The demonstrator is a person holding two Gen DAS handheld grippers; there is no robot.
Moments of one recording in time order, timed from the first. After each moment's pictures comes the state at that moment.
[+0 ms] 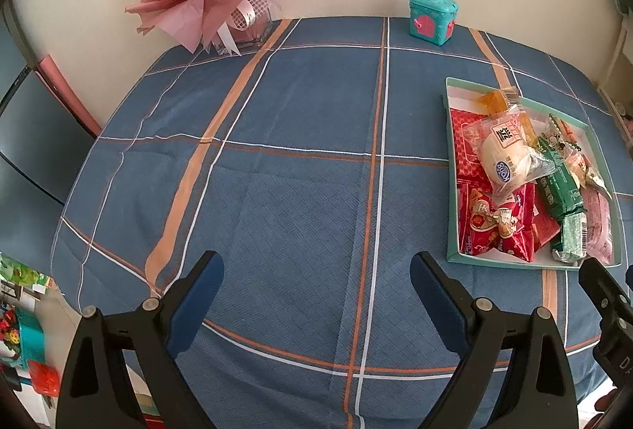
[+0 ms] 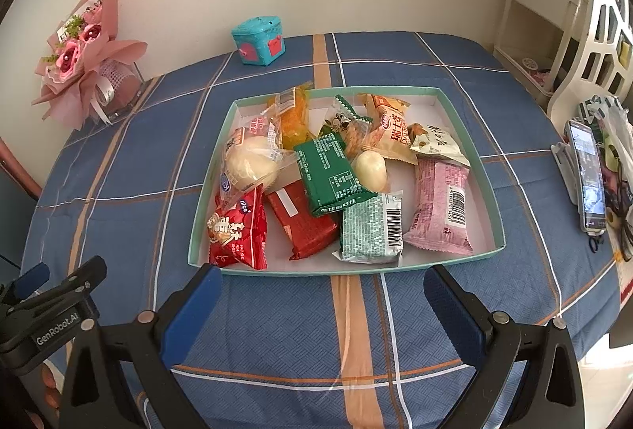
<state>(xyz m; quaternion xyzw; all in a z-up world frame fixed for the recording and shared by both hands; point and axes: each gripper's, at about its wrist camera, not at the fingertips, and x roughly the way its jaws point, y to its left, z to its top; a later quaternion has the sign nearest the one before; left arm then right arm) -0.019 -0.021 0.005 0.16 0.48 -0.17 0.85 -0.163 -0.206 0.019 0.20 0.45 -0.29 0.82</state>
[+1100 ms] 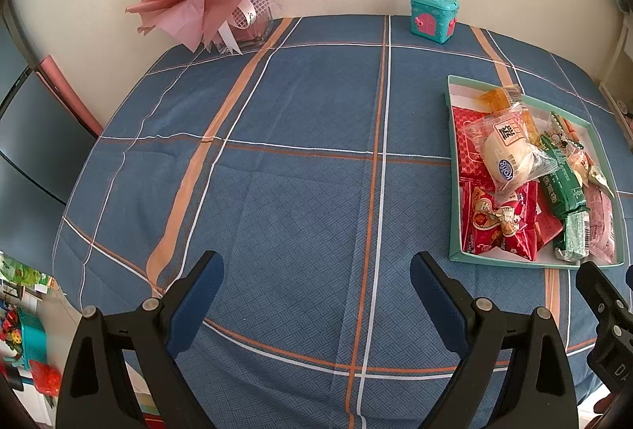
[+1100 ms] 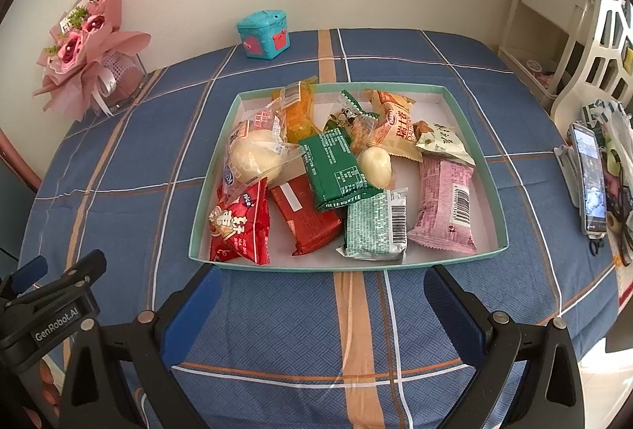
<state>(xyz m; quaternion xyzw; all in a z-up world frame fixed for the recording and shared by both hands) -0.017 -0.020 0.004 0.17 0.48 -0.17 0.84 -0.160 -0.203 0.017 0.19 0.46 -0.28 0.82</state>
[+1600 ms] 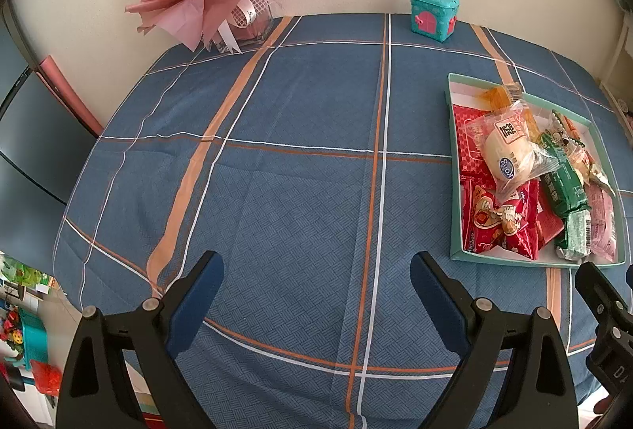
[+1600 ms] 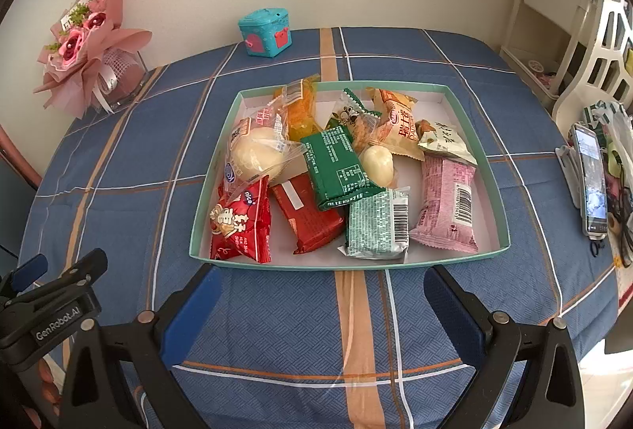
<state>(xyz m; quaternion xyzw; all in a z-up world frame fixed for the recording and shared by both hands) -0.017 -0.020 0.002 0.17 0.48 -0.17 0.84 -0.159 -0.202 0.016 0.19 0.46 -0.28 0.82</state>
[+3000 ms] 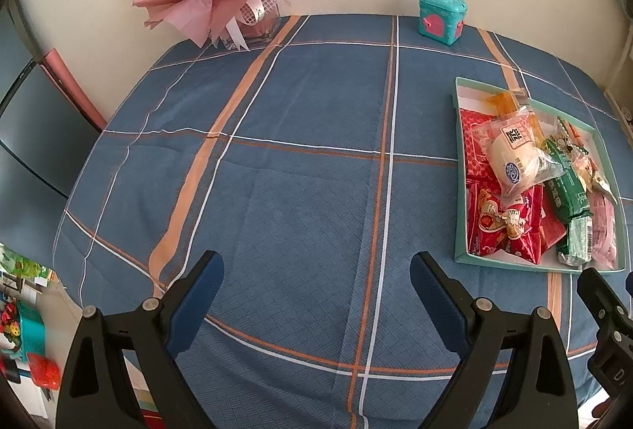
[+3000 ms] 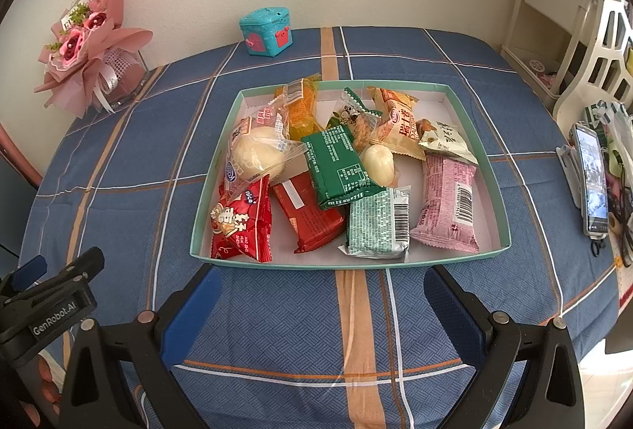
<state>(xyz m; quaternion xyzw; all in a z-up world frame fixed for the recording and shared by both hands) -0.017 -0.017 0.002 0.16 0.48 -0.15 0.85 -0.159 -0.202 0.016 0.19 0.46 -0.28 0.82</state>
